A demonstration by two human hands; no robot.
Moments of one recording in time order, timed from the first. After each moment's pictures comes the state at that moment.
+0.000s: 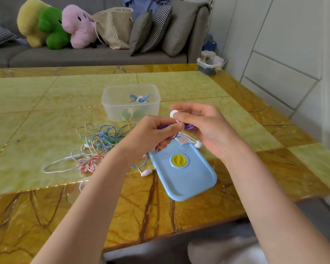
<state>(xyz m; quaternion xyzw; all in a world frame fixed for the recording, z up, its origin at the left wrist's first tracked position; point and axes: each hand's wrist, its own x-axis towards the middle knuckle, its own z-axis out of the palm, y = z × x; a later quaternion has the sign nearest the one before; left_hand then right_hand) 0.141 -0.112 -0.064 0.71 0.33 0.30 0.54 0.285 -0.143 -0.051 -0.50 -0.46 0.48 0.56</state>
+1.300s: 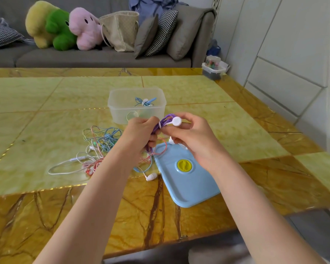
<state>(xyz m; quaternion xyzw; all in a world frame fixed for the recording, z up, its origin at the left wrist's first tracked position) 0.131 -0.098 -0.062 0.53 0.51 0.38 0.56 0.253 -0.133 -0.066 -0.54 -0.45 0.46 0.54</state>
